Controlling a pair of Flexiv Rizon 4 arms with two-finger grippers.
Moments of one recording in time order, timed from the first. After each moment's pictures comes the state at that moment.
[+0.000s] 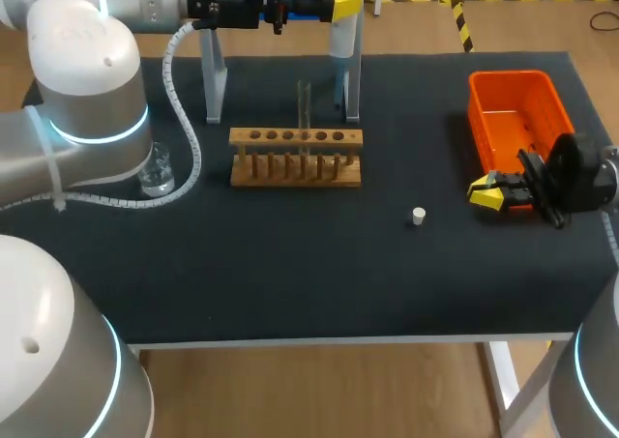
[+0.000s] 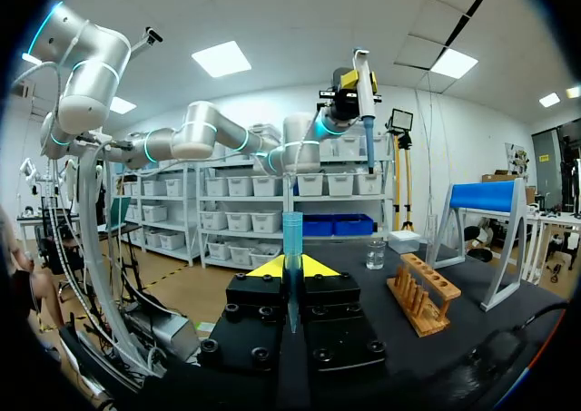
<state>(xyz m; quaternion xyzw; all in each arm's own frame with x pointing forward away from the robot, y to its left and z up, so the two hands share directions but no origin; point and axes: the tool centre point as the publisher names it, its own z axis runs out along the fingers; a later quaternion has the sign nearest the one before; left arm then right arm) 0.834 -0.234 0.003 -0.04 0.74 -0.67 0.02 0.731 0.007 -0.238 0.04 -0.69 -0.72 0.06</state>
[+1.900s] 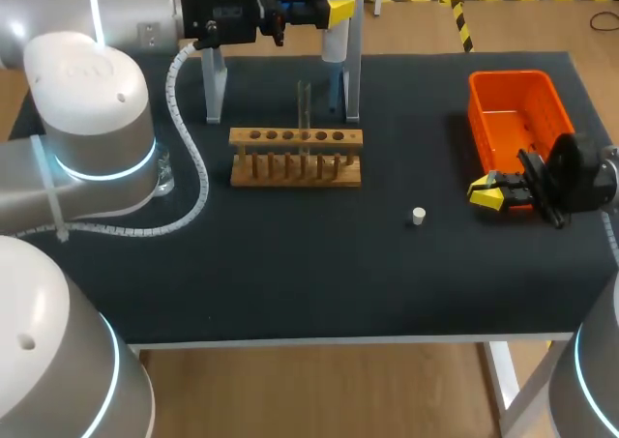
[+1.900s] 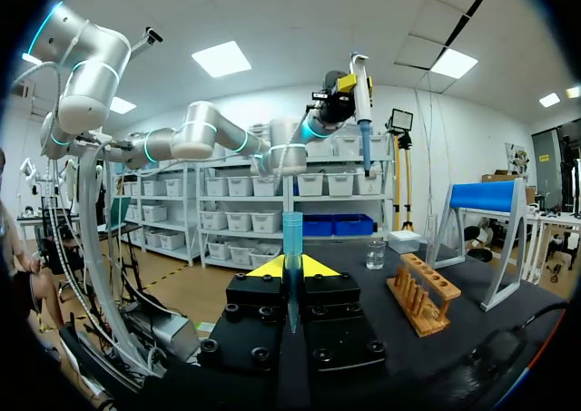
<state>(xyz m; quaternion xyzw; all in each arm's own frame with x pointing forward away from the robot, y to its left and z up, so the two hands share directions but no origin) 0.831 -0.223 0.000 -0.10 0.73 -0.67 0.07 0.731 0.008 -0.238 0.04 -0.69 -0.72 0.06</state>
